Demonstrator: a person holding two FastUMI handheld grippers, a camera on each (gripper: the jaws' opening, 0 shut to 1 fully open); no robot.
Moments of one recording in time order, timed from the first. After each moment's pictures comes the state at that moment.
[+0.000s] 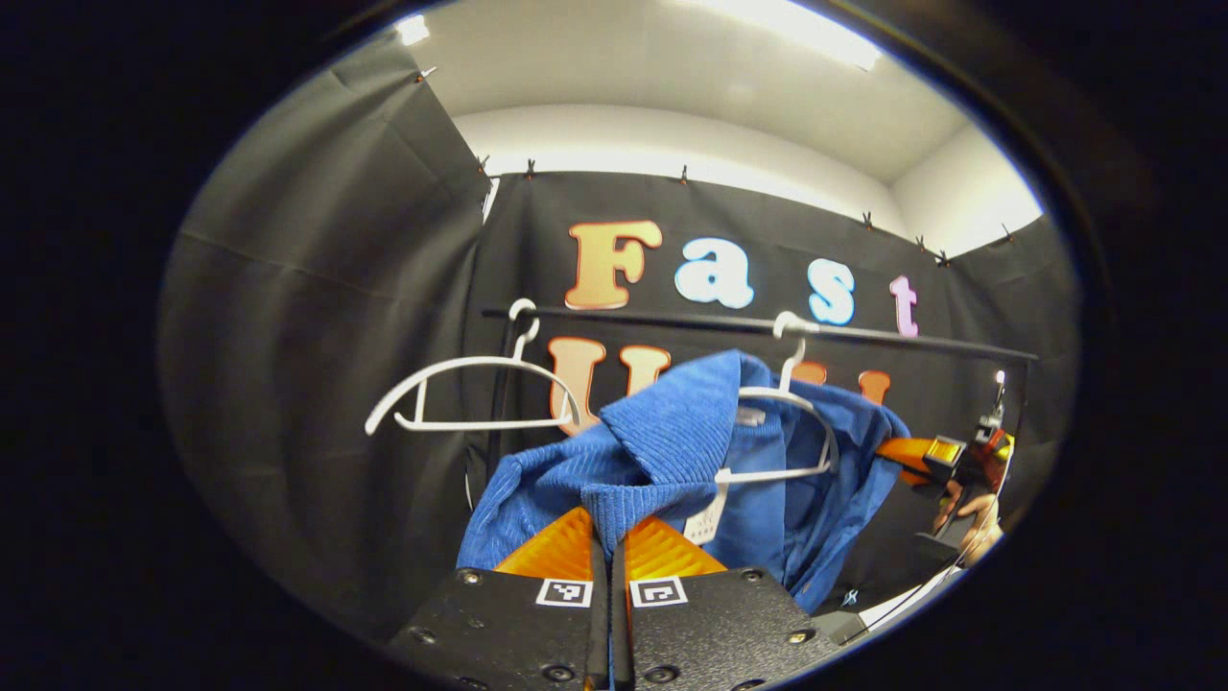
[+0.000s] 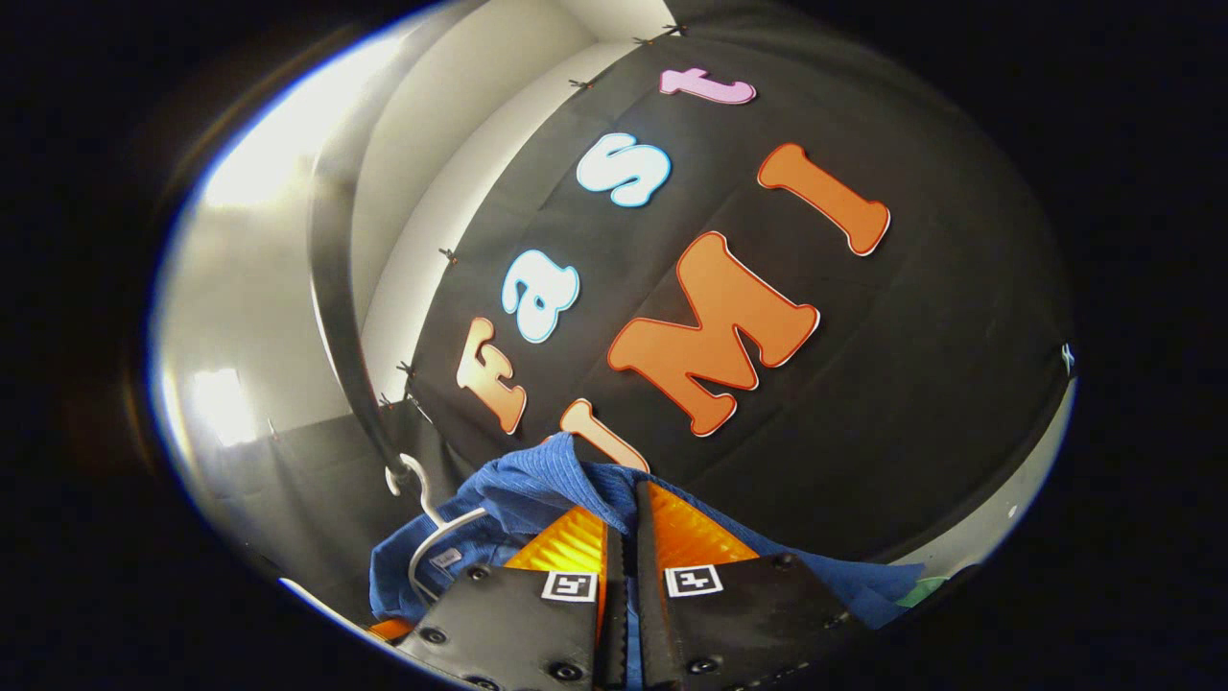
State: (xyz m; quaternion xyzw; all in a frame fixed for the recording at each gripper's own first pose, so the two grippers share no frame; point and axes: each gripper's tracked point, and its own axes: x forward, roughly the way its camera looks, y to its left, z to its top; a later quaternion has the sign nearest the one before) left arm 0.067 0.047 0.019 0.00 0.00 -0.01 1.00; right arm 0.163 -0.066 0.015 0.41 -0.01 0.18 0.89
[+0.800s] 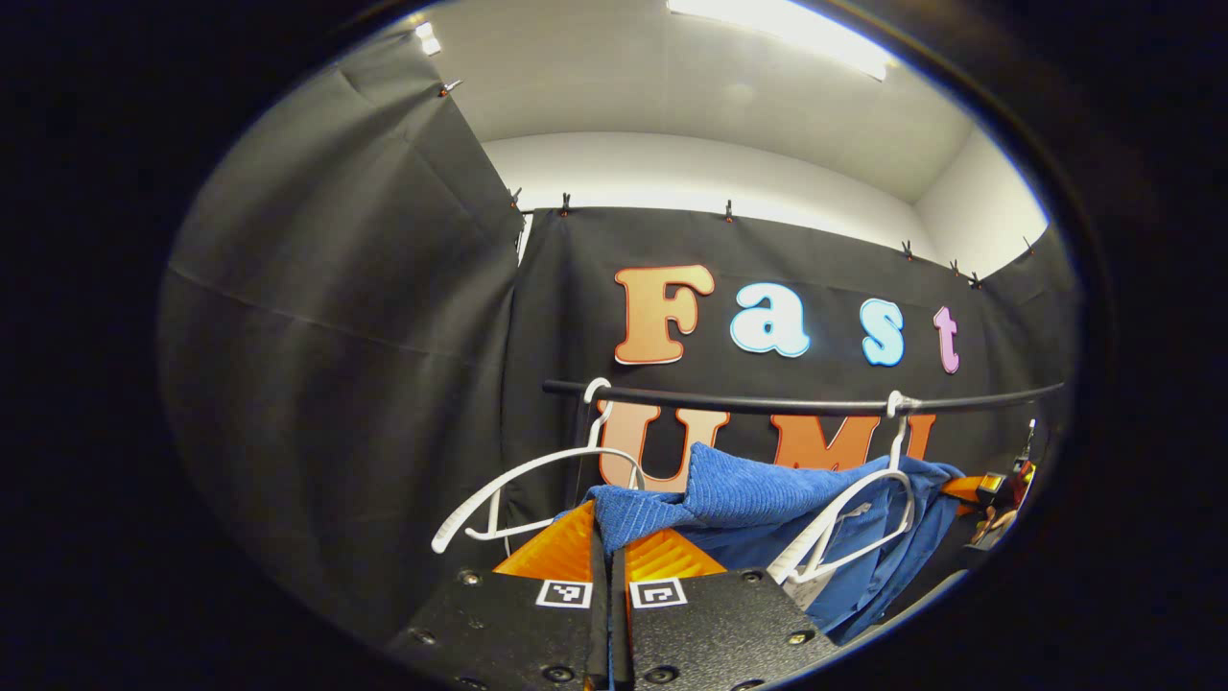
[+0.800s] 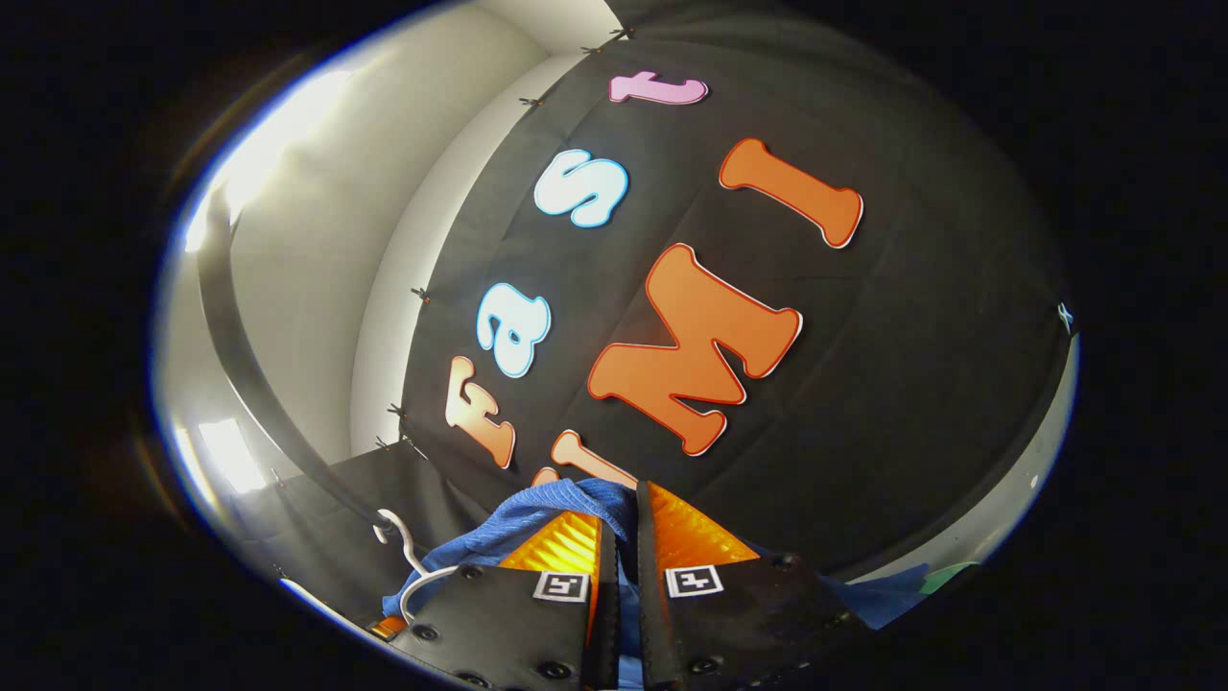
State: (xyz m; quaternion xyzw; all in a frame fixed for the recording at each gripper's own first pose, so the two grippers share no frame) left arm 0.142 0.134 0.048 0.02 -0.02 0.02 1.00; right arm 0.201 -0.097 0.009 0.45 -0.01 0.16 0.88
